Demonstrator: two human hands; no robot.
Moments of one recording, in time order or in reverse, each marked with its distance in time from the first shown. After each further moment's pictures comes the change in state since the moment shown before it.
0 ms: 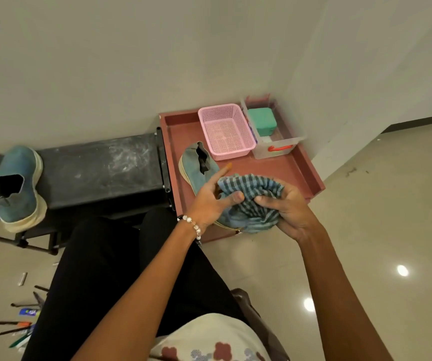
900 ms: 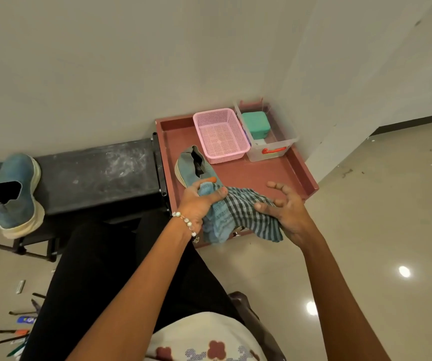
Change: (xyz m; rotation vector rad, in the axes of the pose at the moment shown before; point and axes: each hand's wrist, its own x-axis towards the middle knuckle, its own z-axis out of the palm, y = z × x) left_hand 0.000 0.008 0.003 -0.253 0.312 -0.262; right_hand -0.013 0.004 -0.024 -0.324 0.230 0.081
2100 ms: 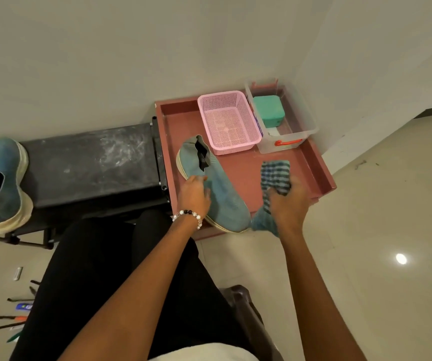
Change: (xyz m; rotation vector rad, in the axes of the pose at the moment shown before) left_hand 0.081 -0.030 -0.029 1.222 0.216 0.363; right_hand 0.057 0.011 0.043 -0.455 0.613 -0.228
